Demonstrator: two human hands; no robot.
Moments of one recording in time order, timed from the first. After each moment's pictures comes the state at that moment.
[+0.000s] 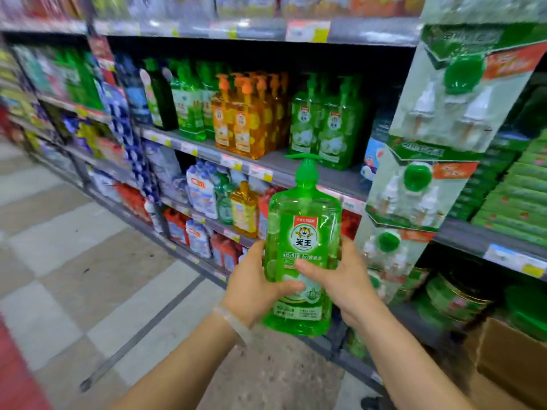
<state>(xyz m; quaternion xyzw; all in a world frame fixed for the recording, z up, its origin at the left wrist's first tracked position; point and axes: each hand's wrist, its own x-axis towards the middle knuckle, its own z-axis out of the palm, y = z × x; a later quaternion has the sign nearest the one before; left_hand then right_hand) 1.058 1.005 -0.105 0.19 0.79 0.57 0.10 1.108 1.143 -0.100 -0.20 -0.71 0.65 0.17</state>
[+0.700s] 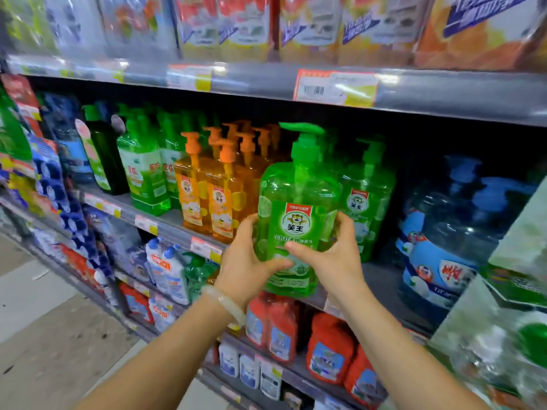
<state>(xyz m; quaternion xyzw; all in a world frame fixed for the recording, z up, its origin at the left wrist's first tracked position) 0.723 1.108 -0.054 0.28 0.77 0.58 -0.01 0.793 1.235 -0.038 -0.13 -0.71 0.62 0.31</state>
